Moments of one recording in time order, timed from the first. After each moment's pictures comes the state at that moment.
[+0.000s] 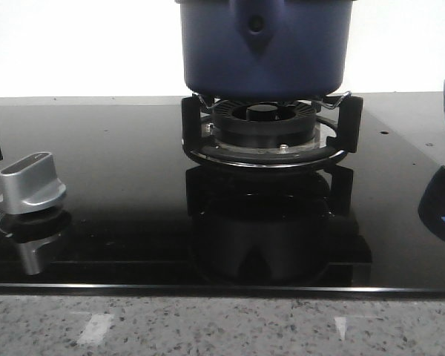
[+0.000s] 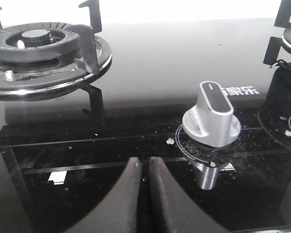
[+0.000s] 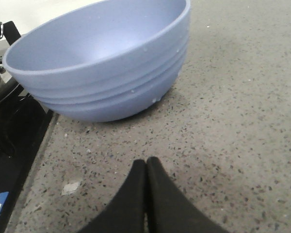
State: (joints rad) left arm -0.08 0.00 0.00 -0.19 0.33 0.20; right arm -0.12 -0.01 0.01 0.10 0.33 0.10
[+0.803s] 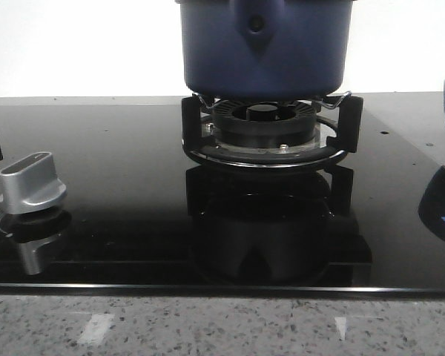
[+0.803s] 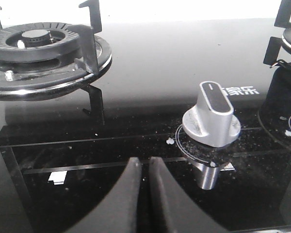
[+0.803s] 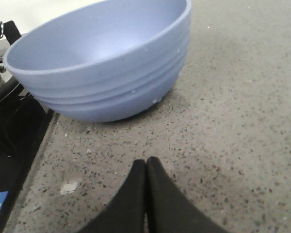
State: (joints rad) left arm -0.08 0.00 0.00 -0.19 0.33 0.20; right arm -0.12 -0.01 0.01 0.08 0.33 0.10
